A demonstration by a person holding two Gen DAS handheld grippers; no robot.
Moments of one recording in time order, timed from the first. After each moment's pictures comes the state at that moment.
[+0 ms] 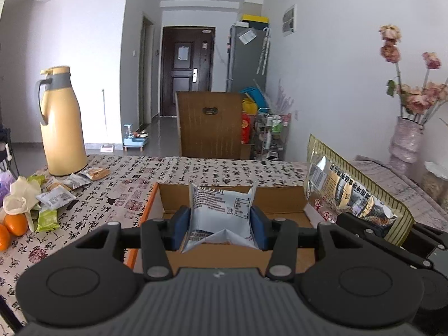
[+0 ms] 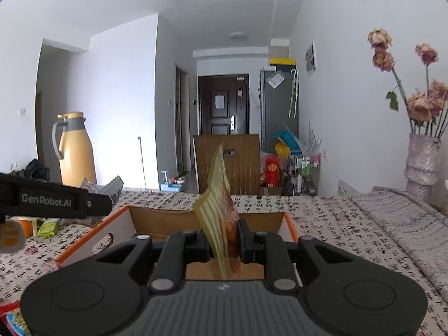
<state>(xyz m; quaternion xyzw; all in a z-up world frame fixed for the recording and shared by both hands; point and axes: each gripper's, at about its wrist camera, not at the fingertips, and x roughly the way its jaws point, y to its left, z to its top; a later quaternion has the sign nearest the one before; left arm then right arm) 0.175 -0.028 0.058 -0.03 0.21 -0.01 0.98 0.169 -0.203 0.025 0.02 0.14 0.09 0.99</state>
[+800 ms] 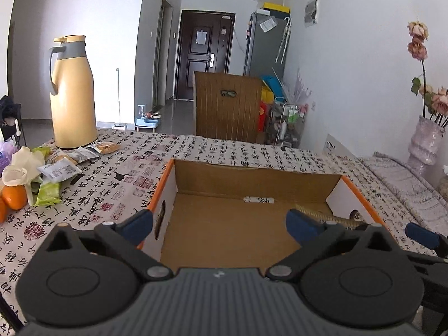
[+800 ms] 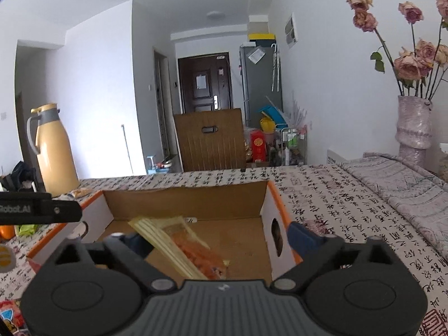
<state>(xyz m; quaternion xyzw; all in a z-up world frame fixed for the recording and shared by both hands) 0.191 -0.011 0.033 -0.06 0.24 0.02 0.97 0.193 -0.220 -0.003 0.06 0.19 0.06 0.98</state>
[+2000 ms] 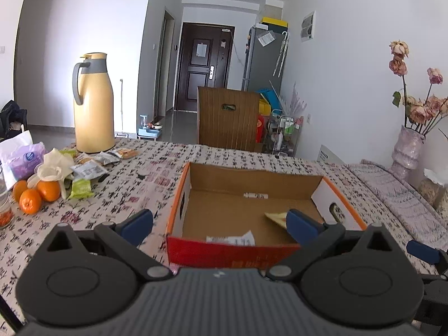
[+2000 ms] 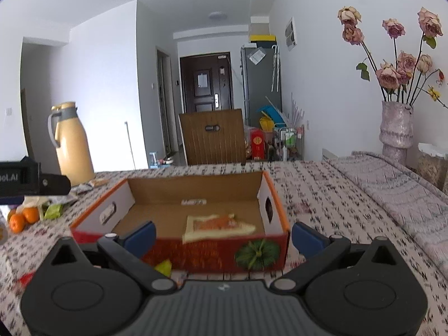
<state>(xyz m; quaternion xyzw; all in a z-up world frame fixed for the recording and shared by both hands) 0.092 0.002 0.061 -0.06 0.22 0.01 0.97 0.093 -0.219 0.014 0.04 0.20 0.06 0.98</state>
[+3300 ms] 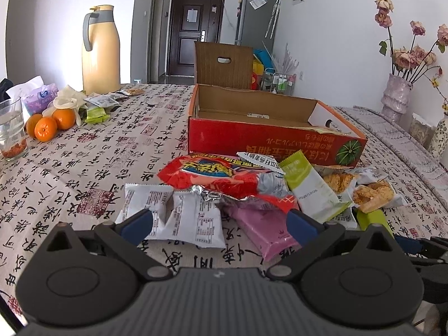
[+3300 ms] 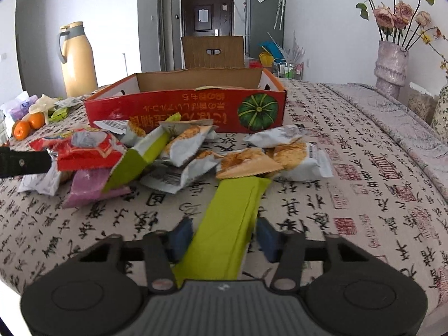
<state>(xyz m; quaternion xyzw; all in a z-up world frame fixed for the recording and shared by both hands) 0.002 0.022 -0.016 -0.05 0.29 -0.01 0.96 0.003 -0.207 -0.060 0.01 0.34 0.06 0.94</state>
